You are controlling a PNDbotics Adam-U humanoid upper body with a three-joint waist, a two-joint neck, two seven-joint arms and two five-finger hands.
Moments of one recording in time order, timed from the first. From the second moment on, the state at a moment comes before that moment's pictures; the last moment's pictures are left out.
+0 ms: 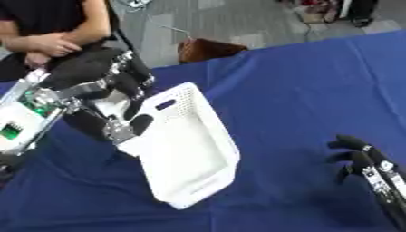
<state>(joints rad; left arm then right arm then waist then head) -0.73 0.73 -0.20 -1.69 -0.20 -0.75 -0.32 -0.39 -0.25 0.00 -1.60 0.04 -0.25 0.44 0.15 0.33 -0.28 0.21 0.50</state>
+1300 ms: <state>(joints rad) -0.74 0.62 -0.25 -1.51 -0.48 -0.88 -0.18 -0.46 -0.22 0.04 -1.59 0.03 -0.26 0.48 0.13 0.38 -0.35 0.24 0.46</state>
